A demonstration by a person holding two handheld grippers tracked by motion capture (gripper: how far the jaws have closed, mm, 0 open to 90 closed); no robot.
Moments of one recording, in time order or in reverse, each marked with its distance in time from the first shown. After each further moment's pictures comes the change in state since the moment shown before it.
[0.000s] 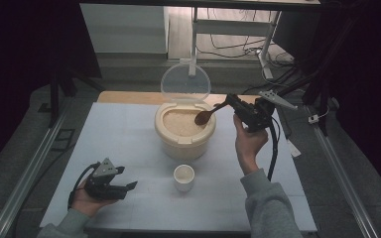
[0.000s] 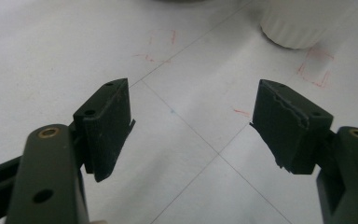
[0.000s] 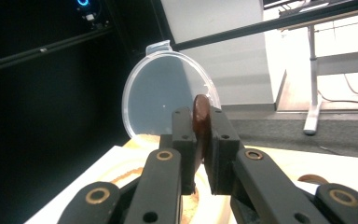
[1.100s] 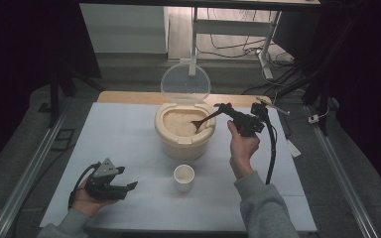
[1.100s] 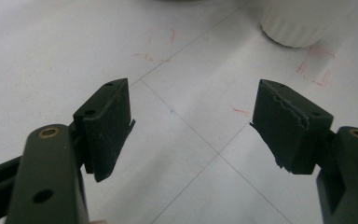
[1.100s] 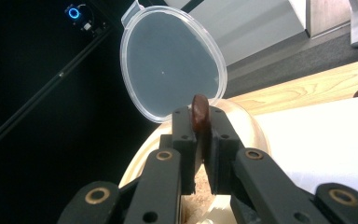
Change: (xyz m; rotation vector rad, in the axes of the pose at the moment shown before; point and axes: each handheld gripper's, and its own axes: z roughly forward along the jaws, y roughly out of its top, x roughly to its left) left arm -0.001 0.000 0.001 0.004 0.001 0.005; right arm -0.014 -0.027 0.015 0.115 0.050 0.422
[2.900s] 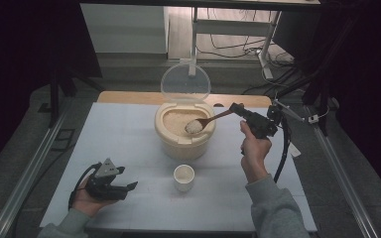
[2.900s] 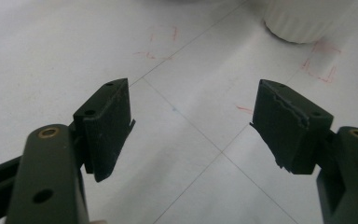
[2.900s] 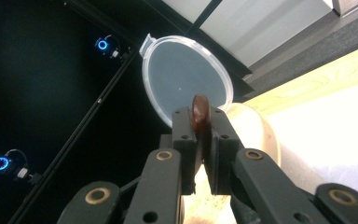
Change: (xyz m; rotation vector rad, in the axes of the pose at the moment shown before) left arm 0.000 0.000 0.002 0.014 0.015 0.015; right arm -0.015 0.010 -0.032 -0.032 0.112 0.195
